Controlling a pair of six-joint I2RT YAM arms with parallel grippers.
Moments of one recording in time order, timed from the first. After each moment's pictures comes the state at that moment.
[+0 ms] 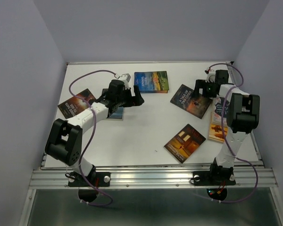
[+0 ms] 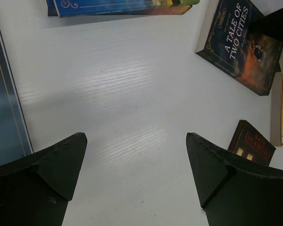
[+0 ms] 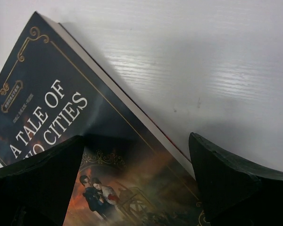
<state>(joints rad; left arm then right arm) -0.44 1.57 1.03 -0.07 0.17 -0.48 -0.13 2.04 1.41 -0.27 -0.39 -0.06</state>
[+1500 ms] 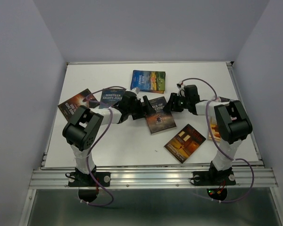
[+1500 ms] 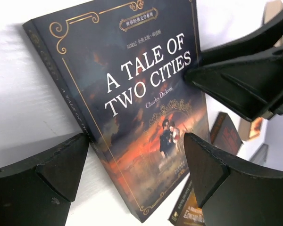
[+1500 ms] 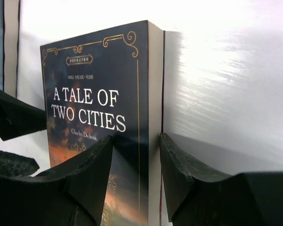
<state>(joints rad) -0.57 1.82 0.93 0.23 0.27 -0.82 0.29 1.87 0.99 0.12 -0.48 0.40</state>
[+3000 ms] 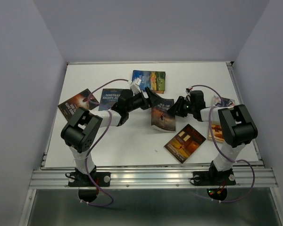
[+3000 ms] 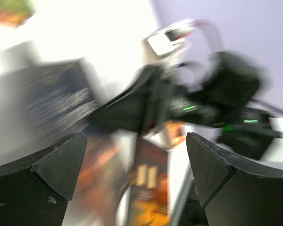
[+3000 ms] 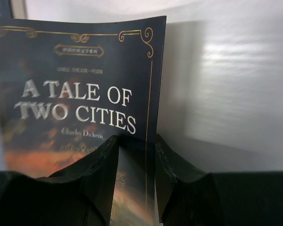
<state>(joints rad) -0.58 1.78 0.85 0.67 0.39 -0.92 0.23 1.78 0.81 0.29 -0.44 0.63</state>
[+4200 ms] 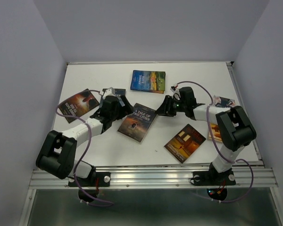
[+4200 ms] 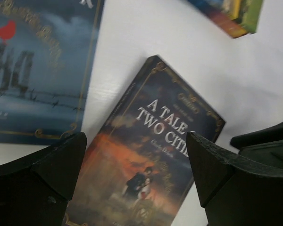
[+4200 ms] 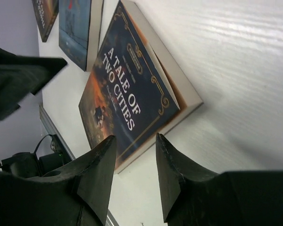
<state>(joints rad) -0.47 1.39 0.72 0.11 -0.08 -0.76 0.37 1.73 0.87 0.20 -0.64 0.68</state>
